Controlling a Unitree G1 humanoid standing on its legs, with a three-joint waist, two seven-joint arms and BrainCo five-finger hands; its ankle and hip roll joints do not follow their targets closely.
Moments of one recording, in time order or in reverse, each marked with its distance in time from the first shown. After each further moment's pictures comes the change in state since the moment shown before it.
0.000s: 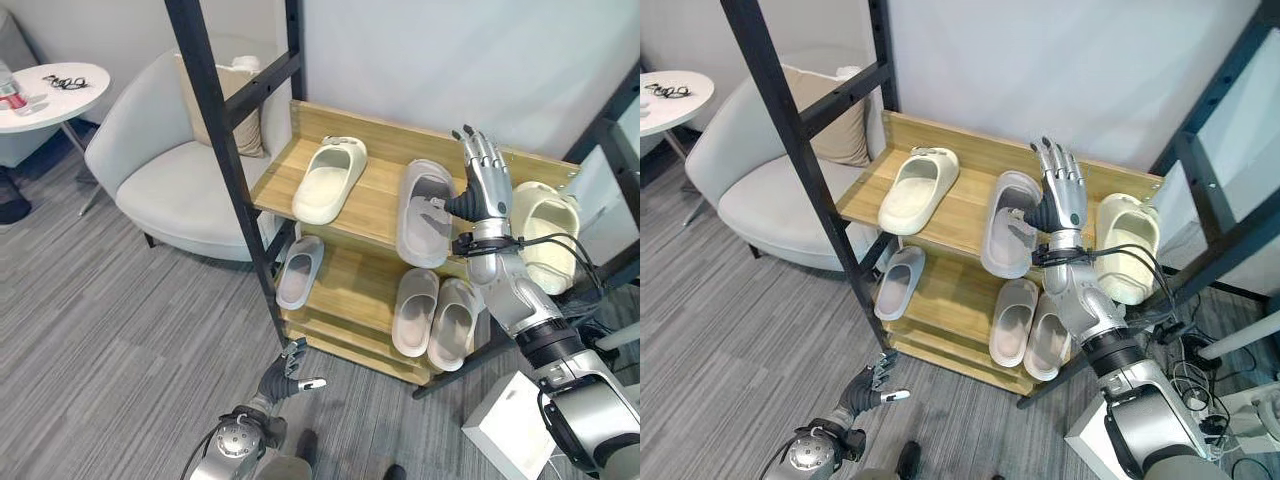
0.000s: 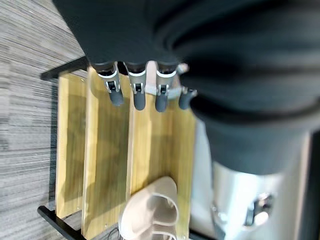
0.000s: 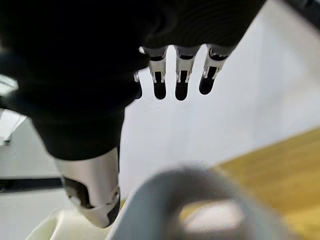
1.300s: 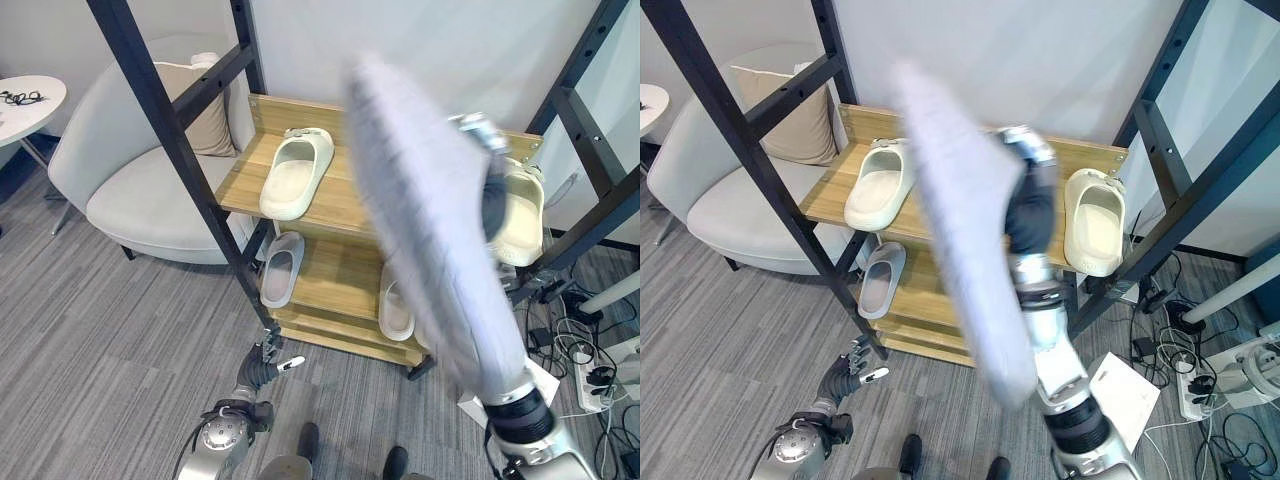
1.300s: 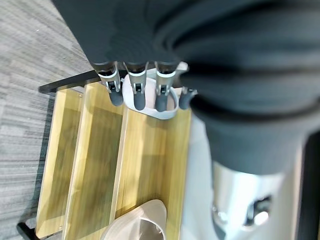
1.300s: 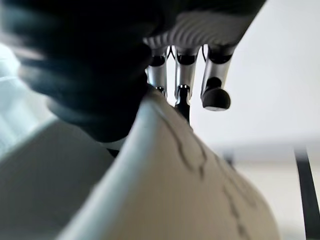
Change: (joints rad) left arm 0.043 -0.042 0.142 -0.056 -0.056 0.033 0.059; right arm 0.291 0.266 0.146 -0.774 1.024 -0.312 0.336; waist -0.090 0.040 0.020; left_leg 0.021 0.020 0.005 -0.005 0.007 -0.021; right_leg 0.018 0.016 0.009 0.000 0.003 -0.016
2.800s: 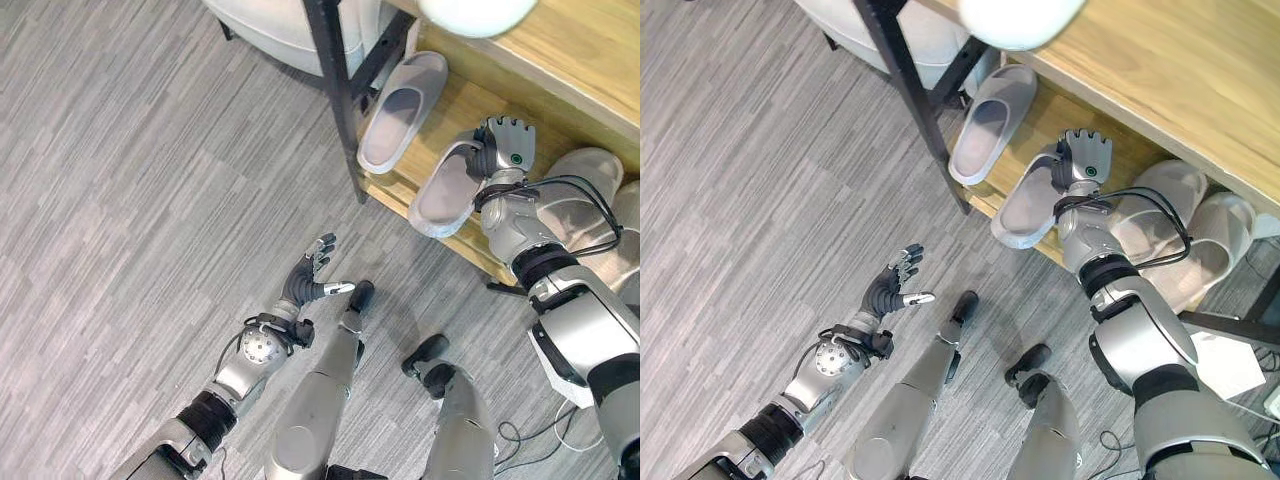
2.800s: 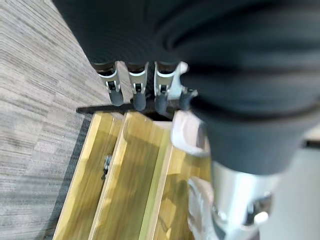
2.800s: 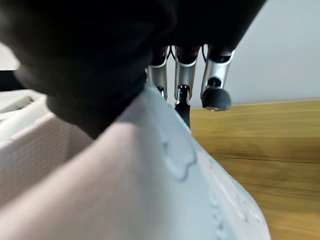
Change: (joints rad) left arm -0.421 0.079 -0.235 -0.114 -0.058 -0.112 0.049; right arm -0.761 -0.314 0.071 1.380 -0.971 0.437 -0.405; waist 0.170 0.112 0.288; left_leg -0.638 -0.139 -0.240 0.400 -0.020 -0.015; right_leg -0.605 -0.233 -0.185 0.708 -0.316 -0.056
